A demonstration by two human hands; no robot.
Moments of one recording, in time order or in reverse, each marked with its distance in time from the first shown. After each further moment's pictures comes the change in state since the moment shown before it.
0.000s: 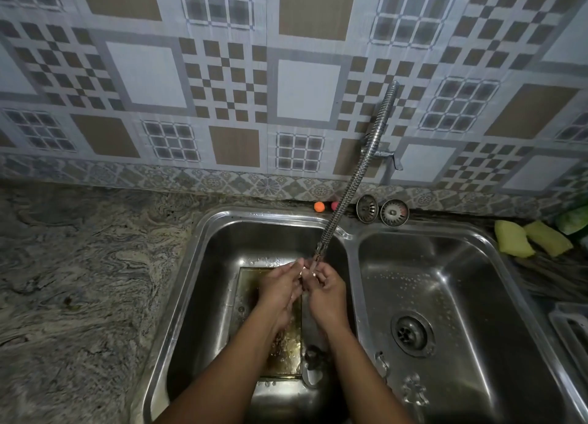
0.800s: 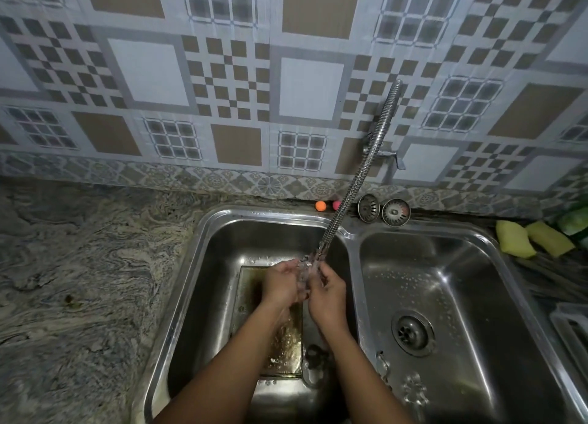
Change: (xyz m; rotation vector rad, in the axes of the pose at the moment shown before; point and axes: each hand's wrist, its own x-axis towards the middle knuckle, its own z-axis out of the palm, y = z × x) left_hand 0.004 0.002 -0.001 0.346 0.114 0.033; right_hand -0.002 0.009 0.001 -0.147 0.016 -0.121
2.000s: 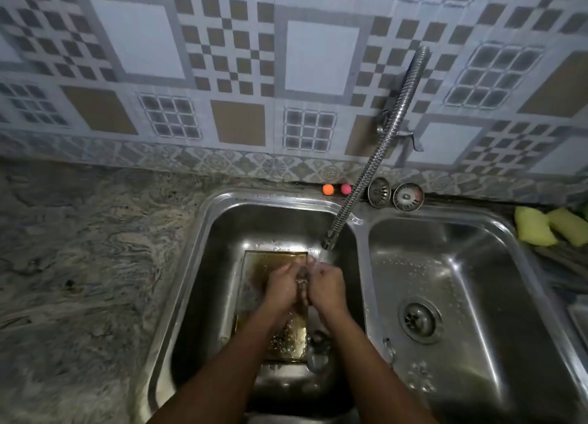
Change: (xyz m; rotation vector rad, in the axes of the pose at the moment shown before) left_hand 0.012 -0.038 -0.014 0.057 -0.071 -0.030; right_hand 0.013 0.017 0.006 -0.246 -0.077 0.339
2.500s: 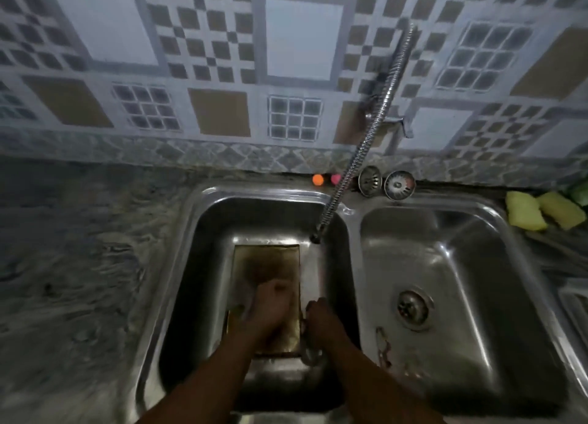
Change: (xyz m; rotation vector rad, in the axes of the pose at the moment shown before) left_hand 0.031 -0.065 -0.027 0.496 0.051 -0.008; right_hand -0.005 0.079 -0.024 -0.793 -0.253 0.040
